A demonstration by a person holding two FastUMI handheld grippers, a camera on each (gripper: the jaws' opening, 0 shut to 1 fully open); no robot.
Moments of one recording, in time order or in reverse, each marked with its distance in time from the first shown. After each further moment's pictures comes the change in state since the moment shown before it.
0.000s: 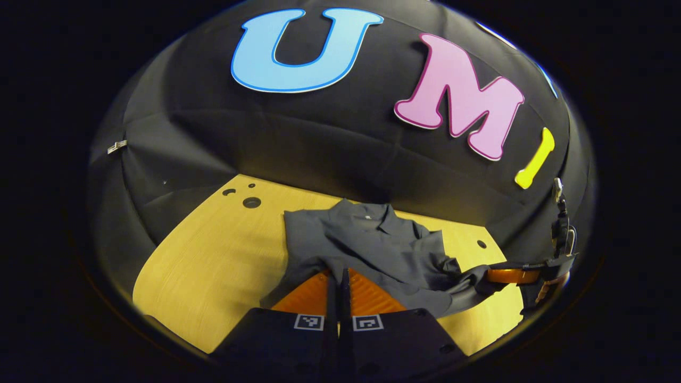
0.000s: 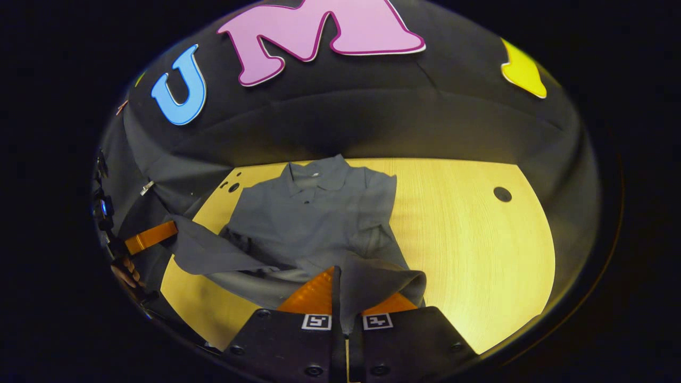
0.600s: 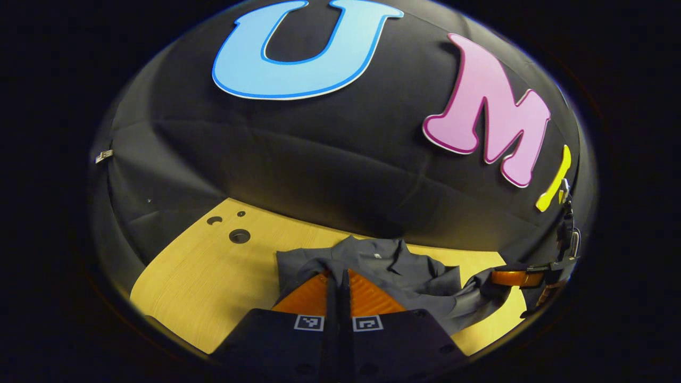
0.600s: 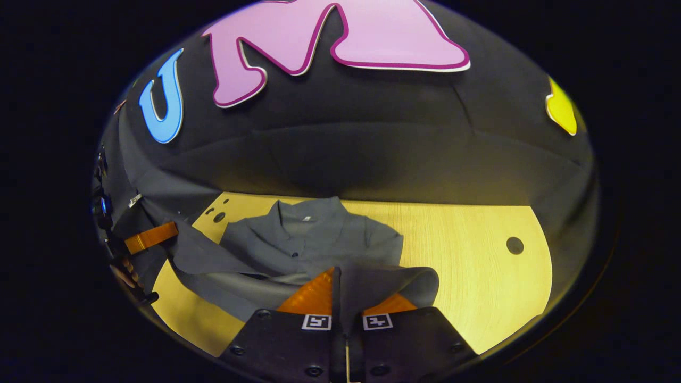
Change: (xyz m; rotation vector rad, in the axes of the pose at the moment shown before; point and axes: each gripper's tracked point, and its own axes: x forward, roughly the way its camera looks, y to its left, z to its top) left arm 0.104 0.019 0.061 -0.019 -0.095 0.011; right arm 0.084 -0.008 0.096 -0.032 -0.119 -0.021
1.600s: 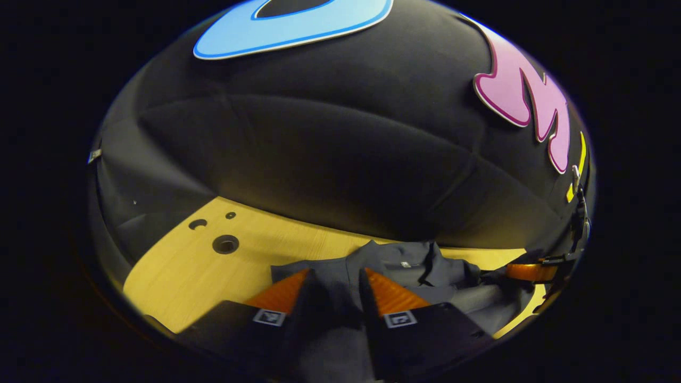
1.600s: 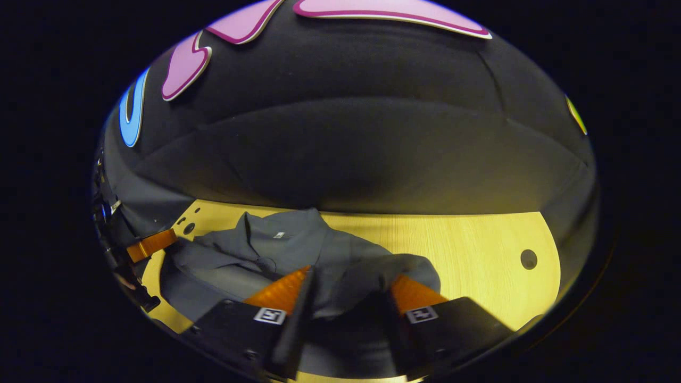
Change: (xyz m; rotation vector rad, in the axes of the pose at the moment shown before) left arm 0.085 0.018 -0.001 0.068 0.006 0.068; right arm 0.071 -0.025 0.006 0.009 -0.004 -0.075
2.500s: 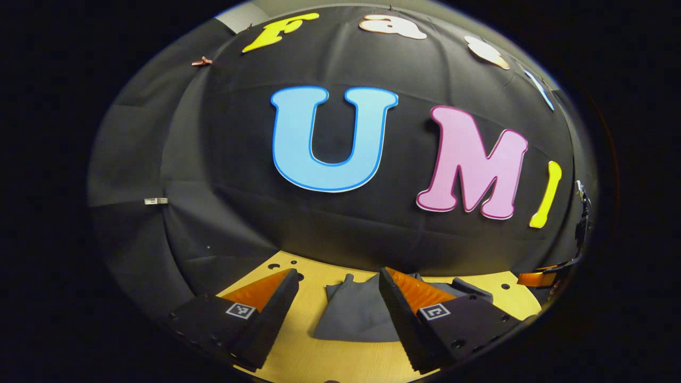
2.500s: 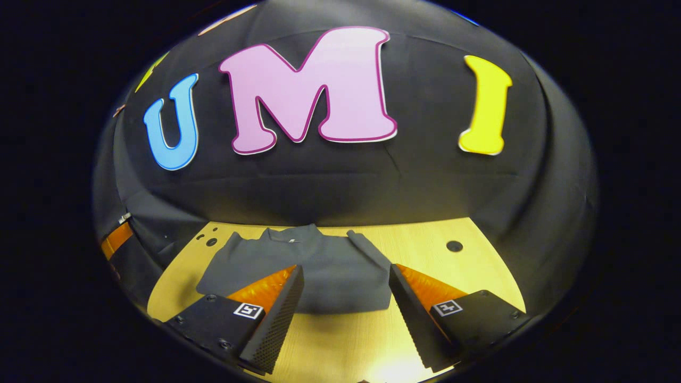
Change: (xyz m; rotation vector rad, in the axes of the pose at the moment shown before) left arm -0.310 0.025 0.051 0.002 -0.329 0.073; right arm -0.255 0.015 -0.023 0.055 -0.209 -0.142
